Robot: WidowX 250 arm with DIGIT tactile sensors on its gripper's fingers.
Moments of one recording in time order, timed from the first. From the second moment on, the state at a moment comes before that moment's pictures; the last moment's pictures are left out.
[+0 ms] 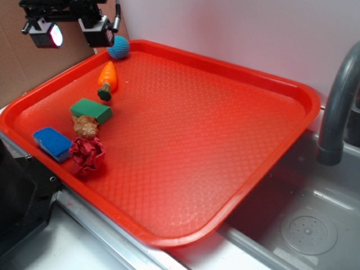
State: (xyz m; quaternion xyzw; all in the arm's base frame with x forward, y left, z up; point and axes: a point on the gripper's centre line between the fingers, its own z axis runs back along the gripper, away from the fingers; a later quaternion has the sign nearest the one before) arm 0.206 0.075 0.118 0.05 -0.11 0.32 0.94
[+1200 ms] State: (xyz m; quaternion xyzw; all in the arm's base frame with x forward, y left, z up) arm 0.250 0.152 0.052 0.06 -0.13 0.39 0.91
